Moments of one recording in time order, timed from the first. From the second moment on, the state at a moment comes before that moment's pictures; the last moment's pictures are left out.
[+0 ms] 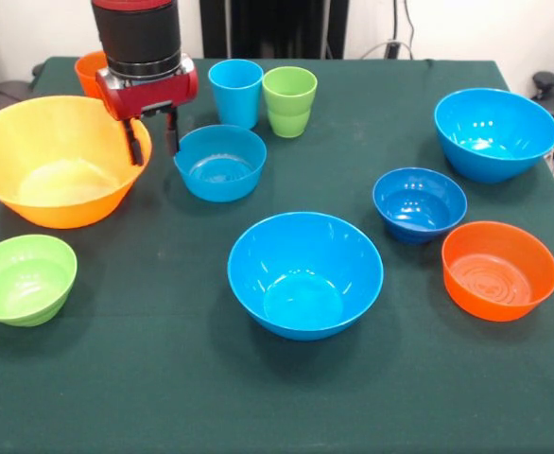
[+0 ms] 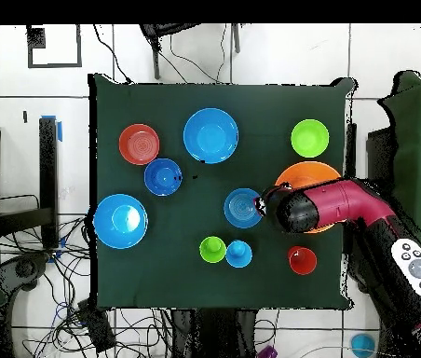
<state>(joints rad) -0.99 -0.53 0.77 1.71 -0.97 0.73 1.49</state>
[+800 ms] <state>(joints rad) -0.98 -0.53 0.76 1.71 -0.97 0.73 1.49</state>
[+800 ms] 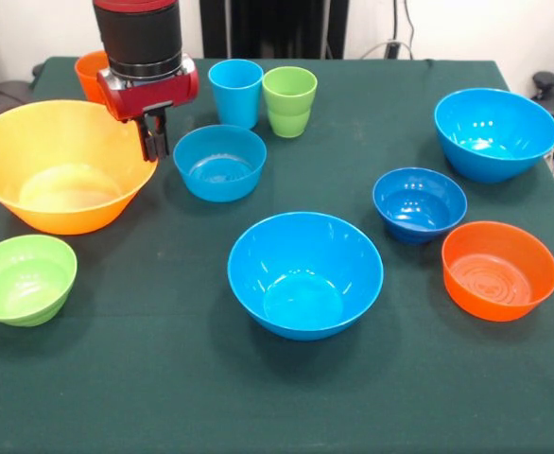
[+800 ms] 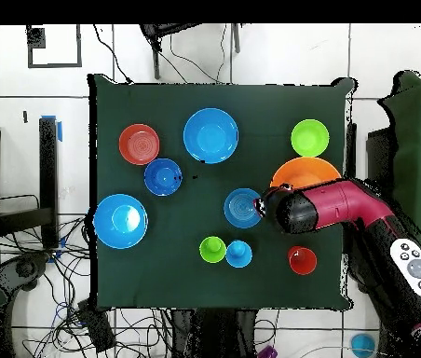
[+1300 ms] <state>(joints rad) -0.98 -0.53 0.76 1.71 -0.97 0.73 1.49</state>
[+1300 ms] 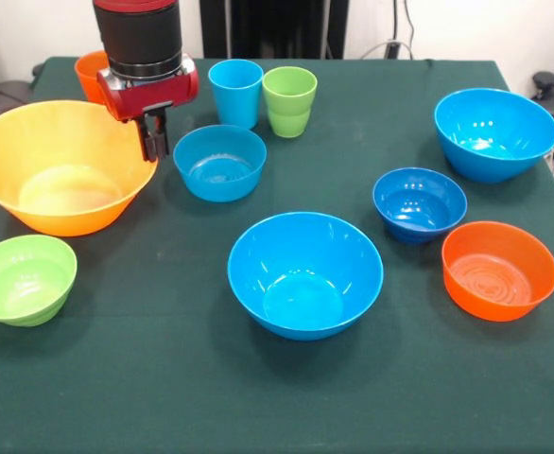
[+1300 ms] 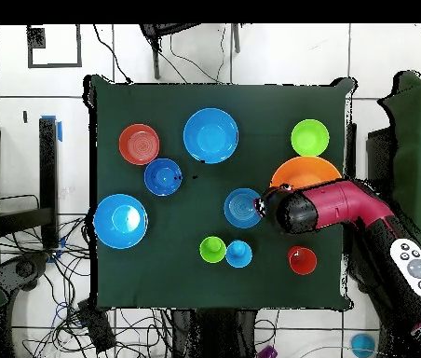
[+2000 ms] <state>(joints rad) -0.98 -0.53 0.76 1.71 -0.97 0.73 1.49</state>
